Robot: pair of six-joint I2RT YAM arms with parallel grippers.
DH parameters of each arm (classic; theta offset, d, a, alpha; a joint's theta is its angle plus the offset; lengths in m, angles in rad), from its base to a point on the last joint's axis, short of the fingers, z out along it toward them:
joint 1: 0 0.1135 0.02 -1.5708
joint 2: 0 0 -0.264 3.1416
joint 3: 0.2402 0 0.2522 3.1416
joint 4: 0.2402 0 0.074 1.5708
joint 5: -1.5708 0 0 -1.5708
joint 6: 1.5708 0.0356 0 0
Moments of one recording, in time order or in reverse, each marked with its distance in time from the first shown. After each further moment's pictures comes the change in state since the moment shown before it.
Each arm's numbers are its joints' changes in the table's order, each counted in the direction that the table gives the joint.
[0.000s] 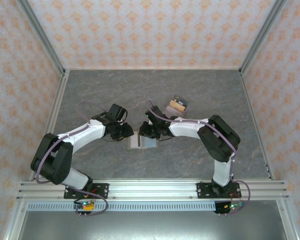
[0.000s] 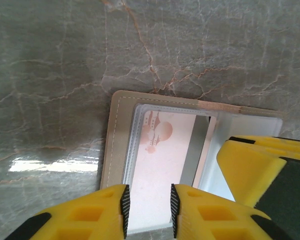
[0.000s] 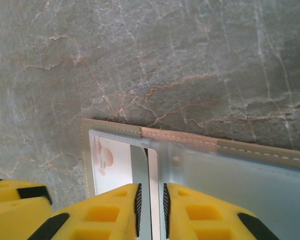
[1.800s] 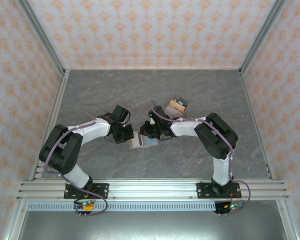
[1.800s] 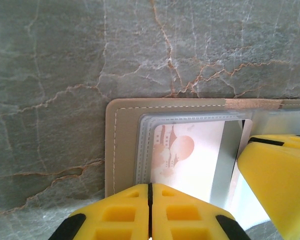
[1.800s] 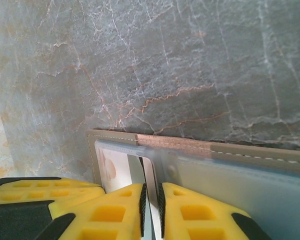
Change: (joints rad) left arm -0.005 0.117 0.002 -0.050 -0.042 -0.003; right arm -0.044 0.047 -0.042 -0.148 0.129 0.052
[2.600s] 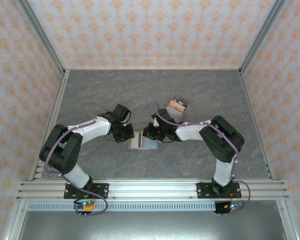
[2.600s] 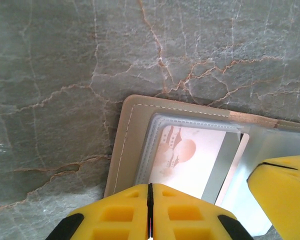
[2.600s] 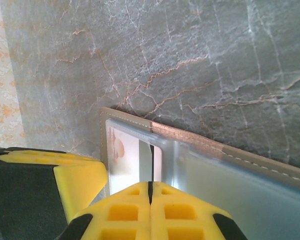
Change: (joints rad) left arm -0.002 0.001 0.034 0.050 0.010 0.026; right arm -0.011 -0.084 -0.138 -0.133 0.018 0.001
